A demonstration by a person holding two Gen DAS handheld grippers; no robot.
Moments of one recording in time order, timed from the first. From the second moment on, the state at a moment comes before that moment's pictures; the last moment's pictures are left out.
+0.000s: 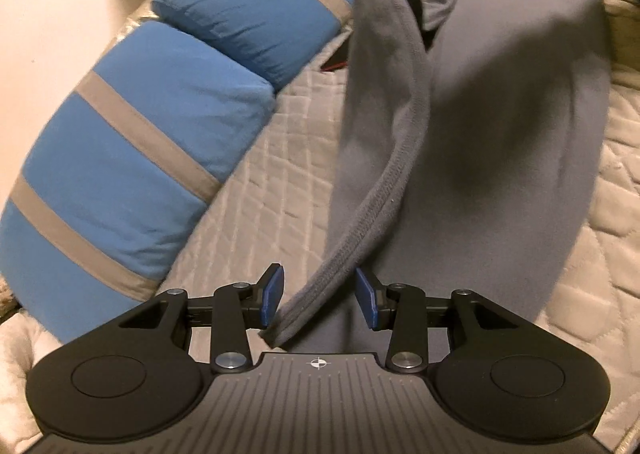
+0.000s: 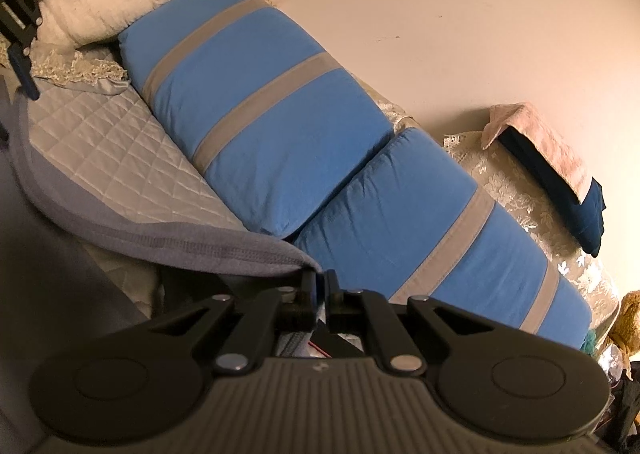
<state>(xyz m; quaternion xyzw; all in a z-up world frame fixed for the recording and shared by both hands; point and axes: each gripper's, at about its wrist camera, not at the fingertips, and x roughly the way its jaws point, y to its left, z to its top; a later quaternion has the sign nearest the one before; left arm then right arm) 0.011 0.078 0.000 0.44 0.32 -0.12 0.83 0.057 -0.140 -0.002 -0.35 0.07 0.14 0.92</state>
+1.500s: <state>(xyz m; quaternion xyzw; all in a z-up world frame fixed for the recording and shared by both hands) 0.056 0.168 -0.047 0.54 0.26 0.11 0.79 0.017 -0.064 -0.060 -0.42 0.09 0.30 0.85</state>
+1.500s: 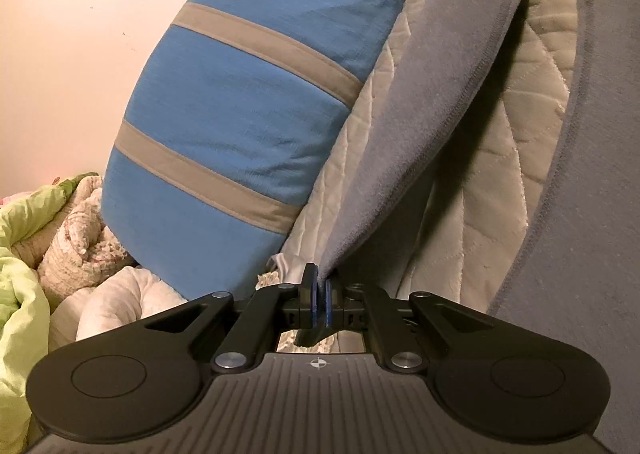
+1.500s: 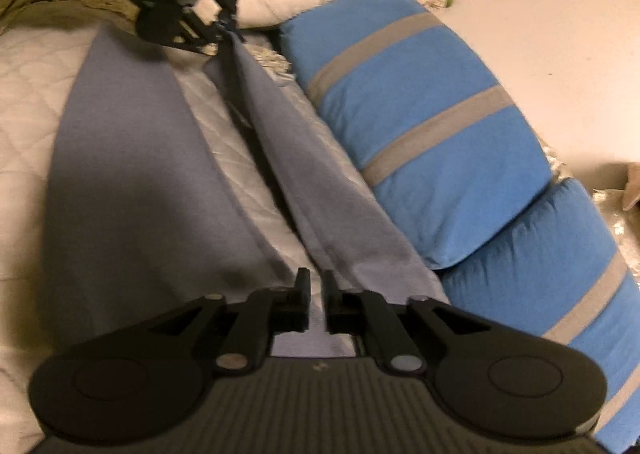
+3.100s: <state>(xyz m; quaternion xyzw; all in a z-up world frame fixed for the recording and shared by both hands) -0.005 0.186 0.032 0.27 0.35 -0.15 0.89 0.032 -0.157 -0.013 -0.40 0.14 0.45 0.79</state>
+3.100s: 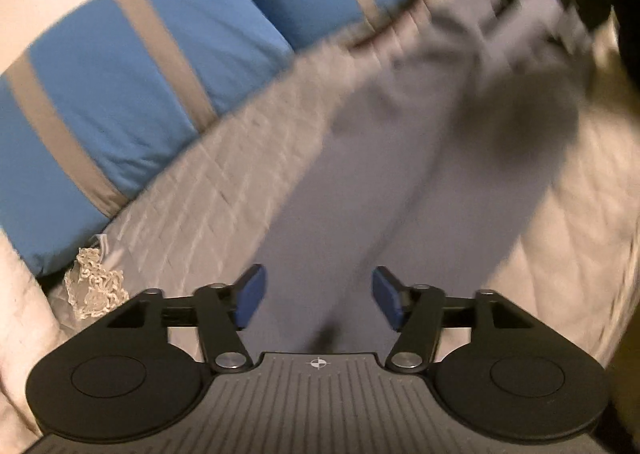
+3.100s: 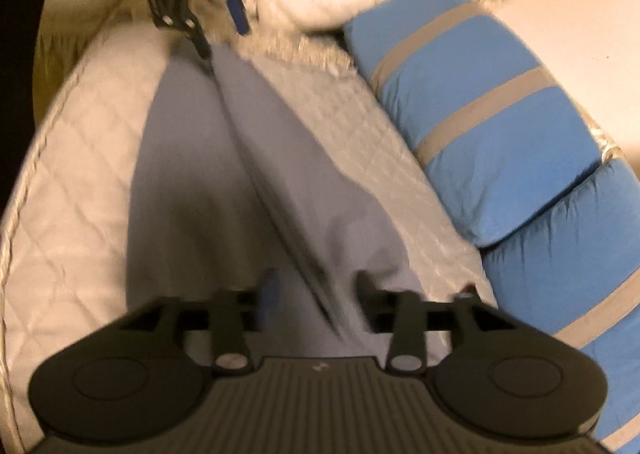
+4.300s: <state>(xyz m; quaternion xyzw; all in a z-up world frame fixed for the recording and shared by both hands) 0.092 0.252 0.019 0.07 0.29 0.19 0.94 0.040 -0.138 -0.035 -0.39 0.13 0.40 0.82</state>
